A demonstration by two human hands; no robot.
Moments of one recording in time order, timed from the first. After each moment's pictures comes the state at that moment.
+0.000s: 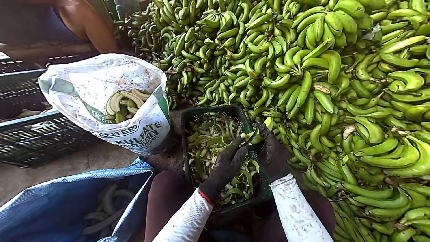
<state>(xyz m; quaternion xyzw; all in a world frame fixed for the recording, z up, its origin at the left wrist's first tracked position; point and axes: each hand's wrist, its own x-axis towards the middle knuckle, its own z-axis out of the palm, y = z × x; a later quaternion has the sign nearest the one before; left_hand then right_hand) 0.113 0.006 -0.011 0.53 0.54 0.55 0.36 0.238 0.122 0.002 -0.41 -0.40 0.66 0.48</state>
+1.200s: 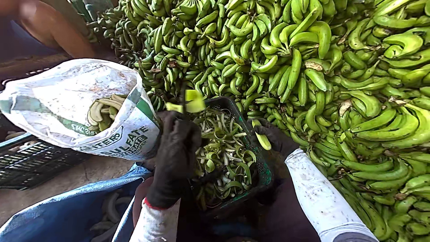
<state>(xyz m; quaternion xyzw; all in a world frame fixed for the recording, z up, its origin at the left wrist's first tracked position) 0.059 -0.007 0.050 0.41 0.35 0.73 0.41 0.320 0.185 -0.032 -0.38 -0.55 0.71 0.23</state>
